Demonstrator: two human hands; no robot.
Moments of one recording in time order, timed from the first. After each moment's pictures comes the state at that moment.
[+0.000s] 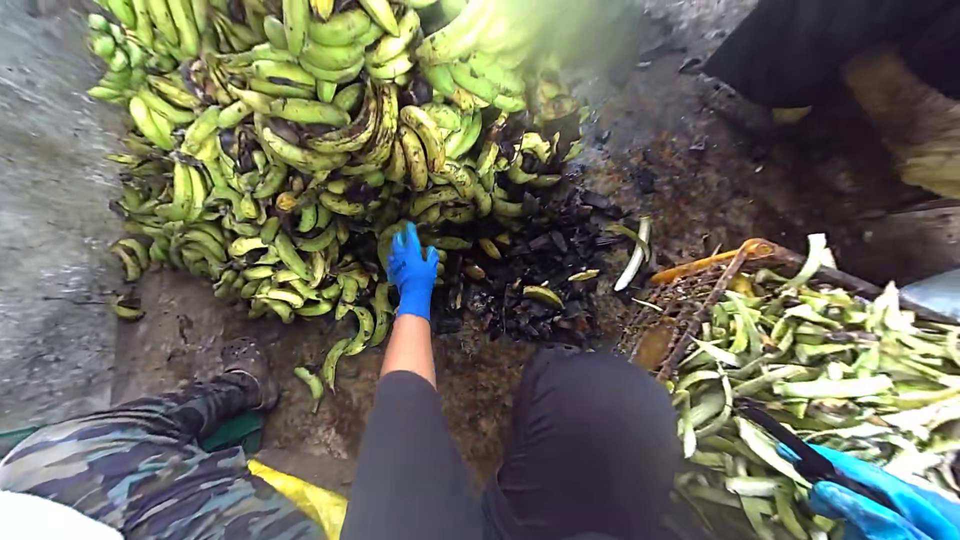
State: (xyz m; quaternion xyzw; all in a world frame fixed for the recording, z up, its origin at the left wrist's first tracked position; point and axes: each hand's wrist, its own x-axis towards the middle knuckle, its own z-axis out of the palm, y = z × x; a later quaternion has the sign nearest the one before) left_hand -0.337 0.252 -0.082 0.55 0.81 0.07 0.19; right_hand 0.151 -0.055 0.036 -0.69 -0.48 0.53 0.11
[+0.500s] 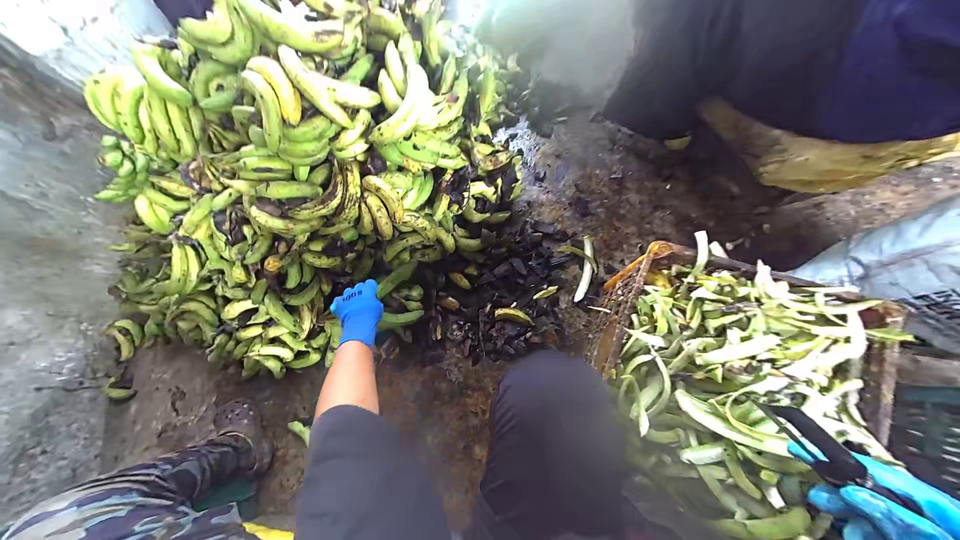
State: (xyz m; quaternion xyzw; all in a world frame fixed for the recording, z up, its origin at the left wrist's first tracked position) left_hand -0.379 0.251 -0.046 0.62 0.77 -0.14 0.09; right_hand 0.146 -0.113 0.077 -0.71 -0.39 0.51 0.29
